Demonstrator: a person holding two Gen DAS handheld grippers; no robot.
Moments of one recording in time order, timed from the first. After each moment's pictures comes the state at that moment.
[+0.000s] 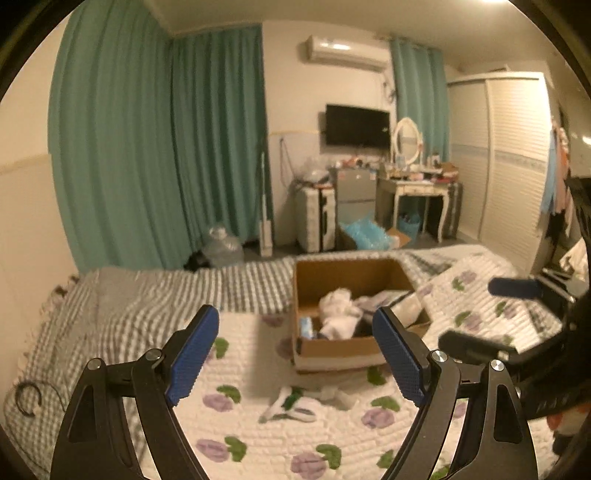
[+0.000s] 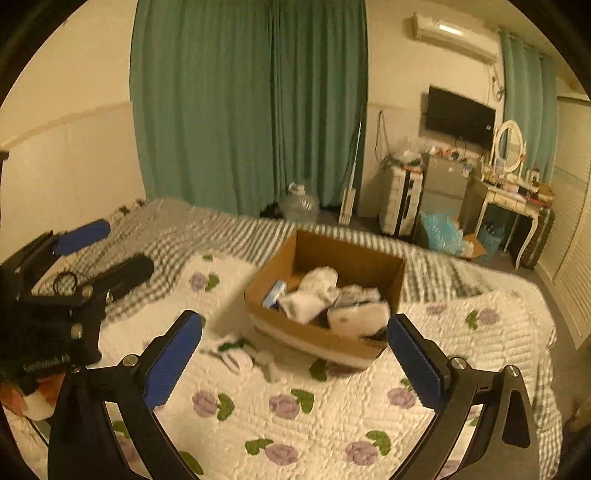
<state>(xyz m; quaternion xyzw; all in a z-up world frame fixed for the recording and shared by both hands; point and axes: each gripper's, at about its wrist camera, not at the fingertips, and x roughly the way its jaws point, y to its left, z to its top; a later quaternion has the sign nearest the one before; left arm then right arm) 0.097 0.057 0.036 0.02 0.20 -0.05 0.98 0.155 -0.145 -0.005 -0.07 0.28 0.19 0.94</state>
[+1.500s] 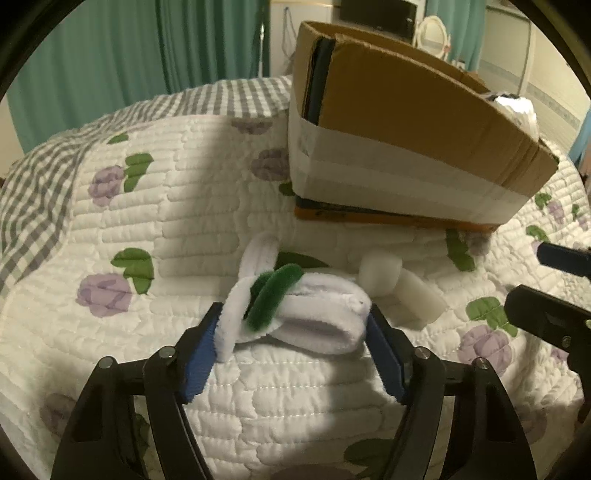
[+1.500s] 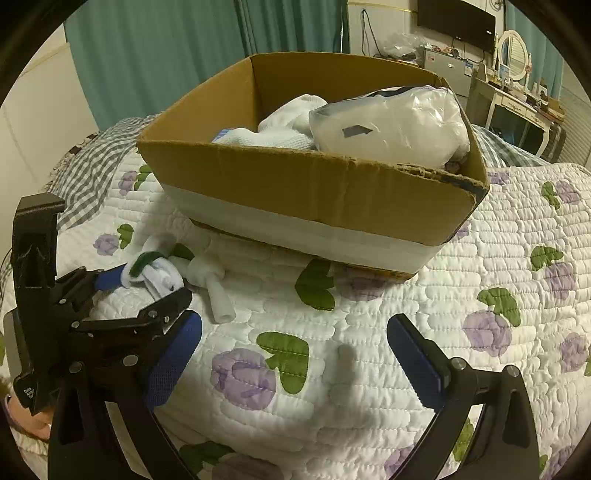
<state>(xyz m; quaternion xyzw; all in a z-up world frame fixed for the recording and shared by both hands) 0.195 0.051 -0.192 0.00 0.43 -0.04 0.90 0.258 -0.147 -0.187 -0.04 0.44 0.16 0.89</state>
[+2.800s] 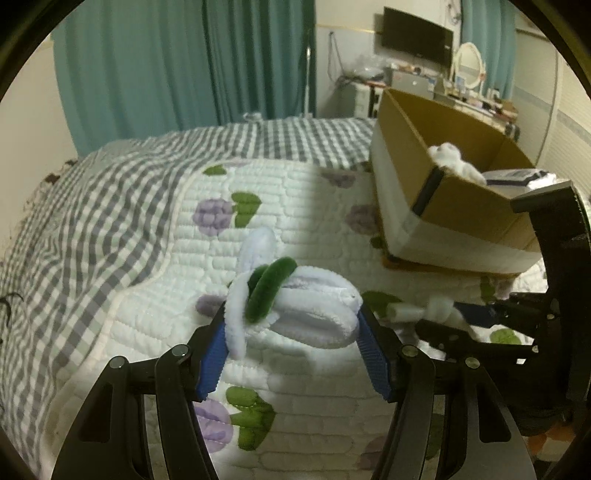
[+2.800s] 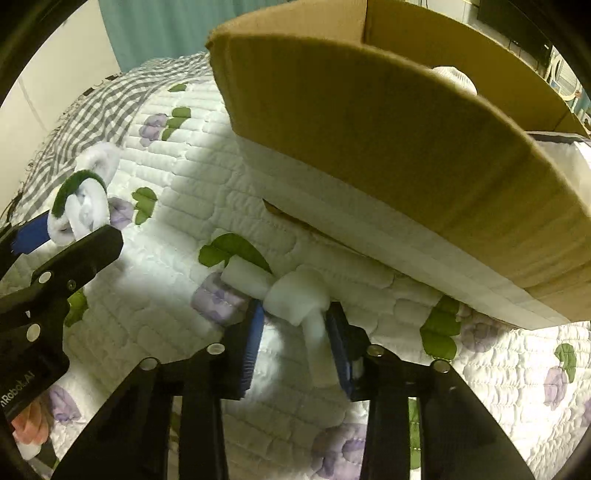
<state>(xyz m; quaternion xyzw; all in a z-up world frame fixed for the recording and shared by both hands) 0.177 0.103 -0.139 -0.01 0.40 0.04 0.92 0.293 -0.051 -0.222 -0.10 0.49 0.20 0.84</state>
